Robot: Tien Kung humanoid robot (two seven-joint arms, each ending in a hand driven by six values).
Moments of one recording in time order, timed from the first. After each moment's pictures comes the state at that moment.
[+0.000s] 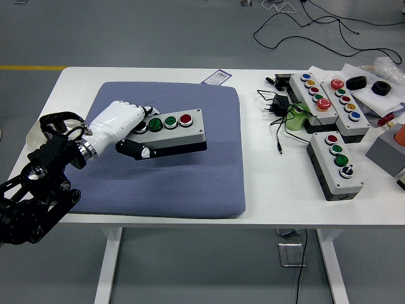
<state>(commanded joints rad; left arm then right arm) -0.65 0.36 -0.79 -1.03 2.11 0.27 -0.23 0.14 -0.04 1.51 0.18 -2.19 -0.17 -0.26</state>
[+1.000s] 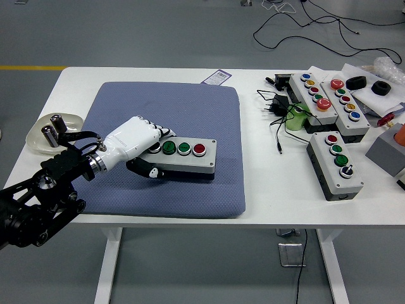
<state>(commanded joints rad) -0.70 0.34 -0.62 -0.91 2.12 0.38 -0.29 0.14 -0.04 1.51 0.18 -2.19 -0.17 -0.27</state>
